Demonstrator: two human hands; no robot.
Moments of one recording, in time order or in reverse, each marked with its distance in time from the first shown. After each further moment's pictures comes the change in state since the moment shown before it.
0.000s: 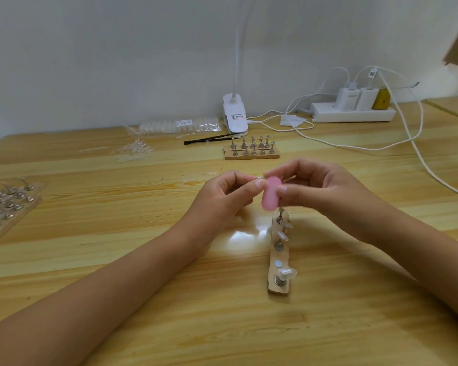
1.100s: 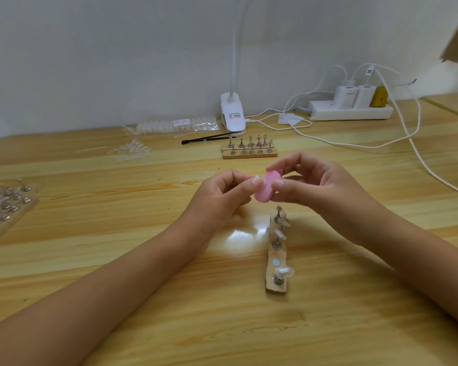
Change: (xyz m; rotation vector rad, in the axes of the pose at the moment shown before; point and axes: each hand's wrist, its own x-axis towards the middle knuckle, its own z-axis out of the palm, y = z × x) left_hand 0.001 -0.002 0.000 -0.003 -0.005 0.003; right_hand 0.002 0.005 0.002 0.073 0.057 -0.052
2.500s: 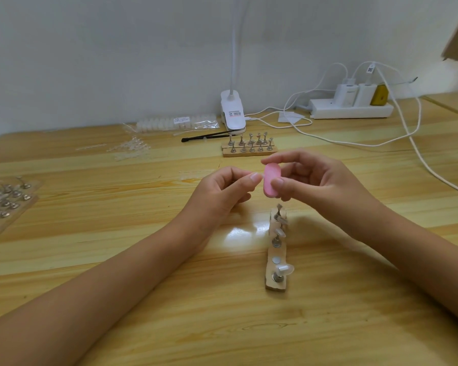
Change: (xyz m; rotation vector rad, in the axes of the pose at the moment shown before) left_hand 0.000 0.001 -0.001 -0.038 -0.005 -0.014; right_hand -0.001 -0.002 0.001 -0.123 -0.008 -0.032
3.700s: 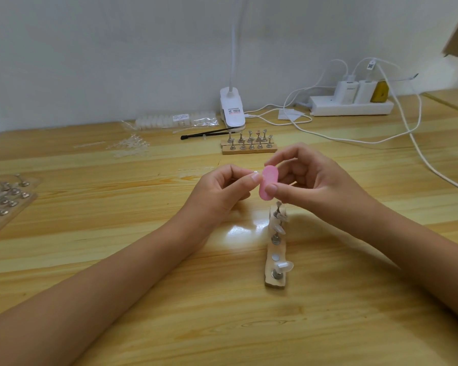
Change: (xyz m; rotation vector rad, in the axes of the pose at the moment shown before) left_hand -0.002 0.001 0.002 0.043 0.005 0.015; right_hand 0.001 0.004 0.002 -0.094 -0.033 -0.023
